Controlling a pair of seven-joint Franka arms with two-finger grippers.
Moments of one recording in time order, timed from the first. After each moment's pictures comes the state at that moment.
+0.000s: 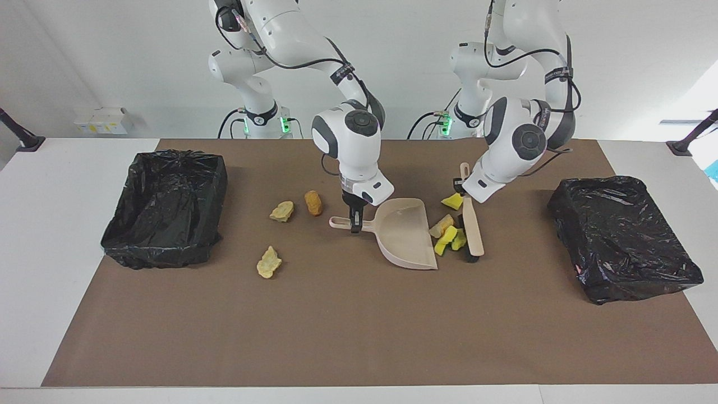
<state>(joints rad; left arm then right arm) -0.31 0.10 -0.03 -2.06 -0.16 1.85 -0.22 0.59 0.39 -0.01 -1.76 -0.12 2.22 -0.93</state>
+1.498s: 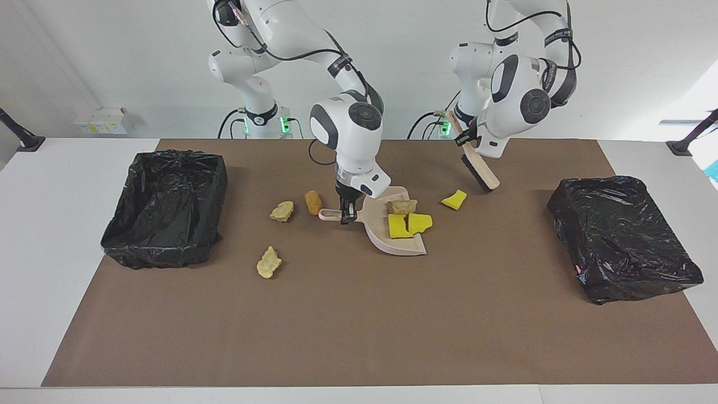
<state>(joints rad) -0.28 -0.25 -0.02 -2.40 -0.25 1.63 -0.72 0.61 0.33 -0.01 -1.77 -0.20 2.03 -1.01</state>
